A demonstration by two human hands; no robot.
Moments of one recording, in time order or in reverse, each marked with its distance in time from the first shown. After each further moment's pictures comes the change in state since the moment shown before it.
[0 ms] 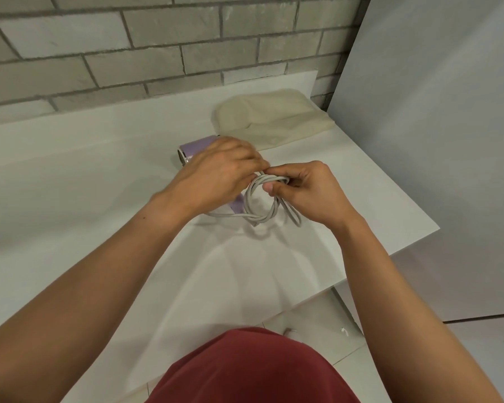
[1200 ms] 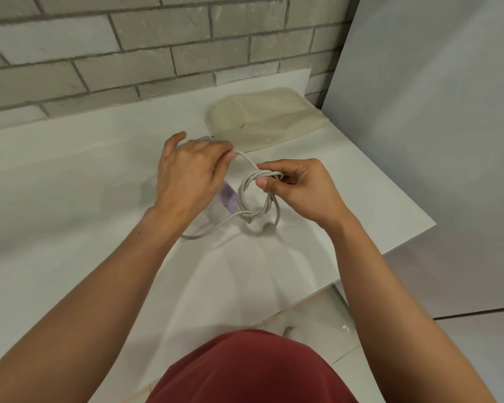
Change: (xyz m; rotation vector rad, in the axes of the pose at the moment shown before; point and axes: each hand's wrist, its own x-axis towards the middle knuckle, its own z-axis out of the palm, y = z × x) left_hand -0.010 0.000 0.014 0.095 0.289 -0.384; right_hand -0.001 0.000 -0.004 0.150 0.064 0.035
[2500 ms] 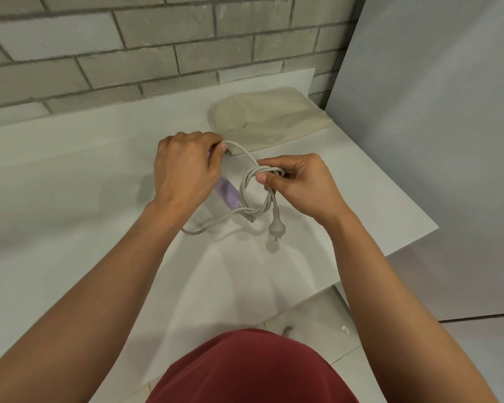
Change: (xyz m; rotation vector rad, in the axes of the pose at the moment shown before) left_hand 0.011 -0.001 -0.006 -0.076 -0.022 -0.175; right_hand 0.009 -0.007 0.002 0.004 -0.006 0.019
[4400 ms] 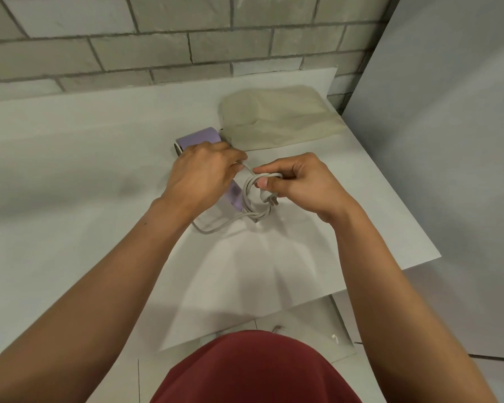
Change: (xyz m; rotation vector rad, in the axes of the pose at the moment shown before) left_hand 0.003 0.036 0.014 0.067 -0.271 0.049; right_hand 0.035 0.017 -0.036 0.020 -0.310 0.069
